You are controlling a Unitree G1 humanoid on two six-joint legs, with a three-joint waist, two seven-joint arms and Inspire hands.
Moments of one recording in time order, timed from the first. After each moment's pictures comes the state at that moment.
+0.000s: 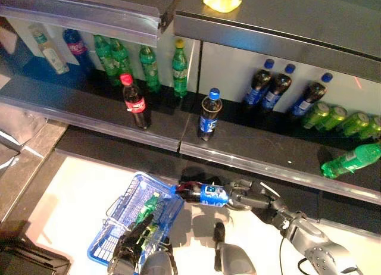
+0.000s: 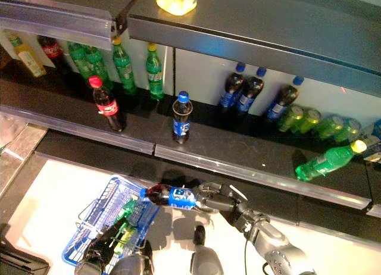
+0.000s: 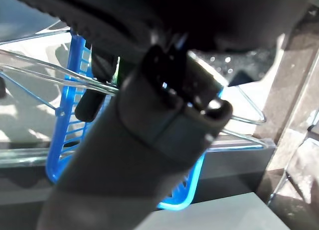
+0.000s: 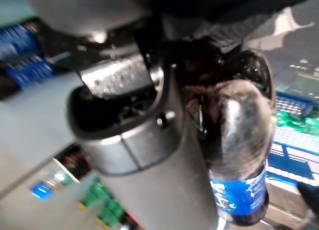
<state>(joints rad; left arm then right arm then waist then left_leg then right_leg) 0.09 0.20 -0.05 0.85 -1.13 -0.12 0.03 0.16 -0.60 0.23 -0.13 0.78 0.32 0.16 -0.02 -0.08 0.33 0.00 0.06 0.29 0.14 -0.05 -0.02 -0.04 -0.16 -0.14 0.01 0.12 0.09</state>
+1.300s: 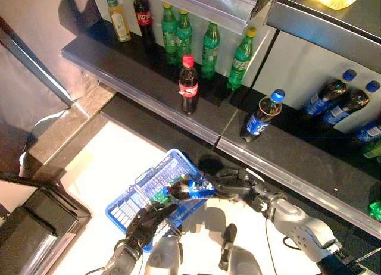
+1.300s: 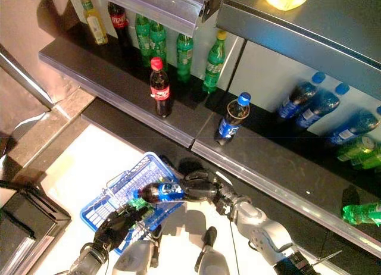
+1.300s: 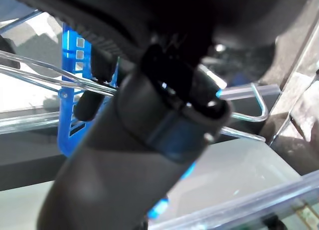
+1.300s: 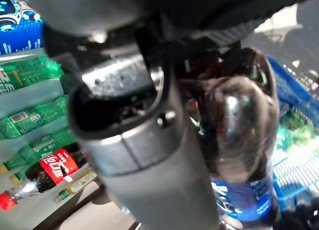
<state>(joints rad) 0.19 0.38 -0.28 0.36 -1.04 -0.03 -0.08 -0.07 -0.60 0.37 -0.12 0.71 0.39 -0.08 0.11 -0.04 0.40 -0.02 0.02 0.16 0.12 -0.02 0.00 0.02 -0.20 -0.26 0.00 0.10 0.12</state>
